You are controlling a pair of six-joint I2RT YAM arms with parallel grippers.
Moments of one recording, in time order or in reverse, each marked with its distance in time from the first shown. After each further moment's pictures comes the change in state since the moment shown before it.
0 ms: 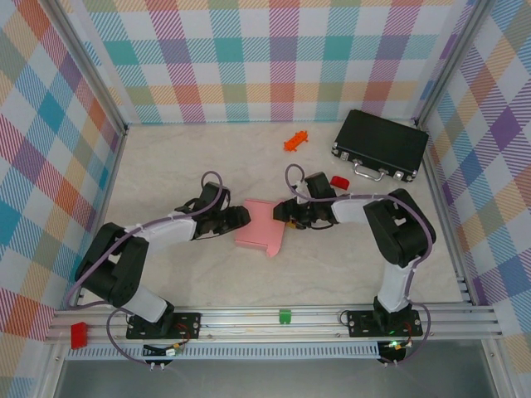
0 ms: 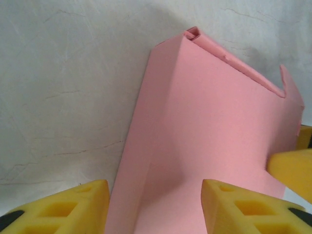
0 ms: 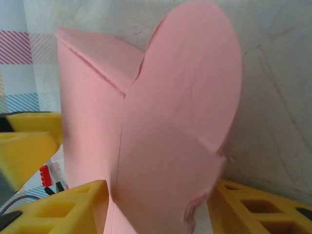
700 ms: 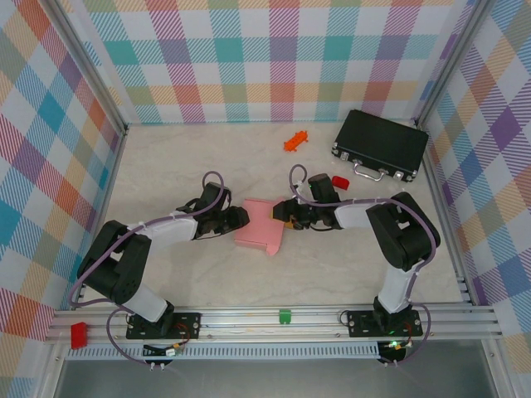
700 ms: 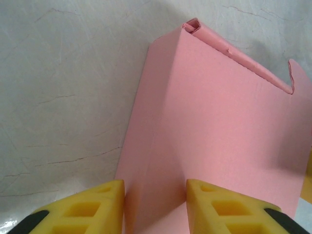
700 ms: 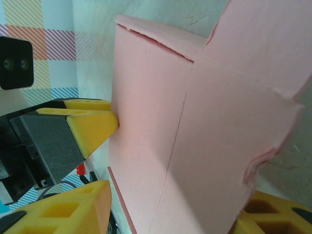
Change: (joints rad) left arm 0.000 0.012 -0.002 0.029 0.006 -0.003; right arm 0.000 -0.031 -0.066 0.180 -0.098 0.106
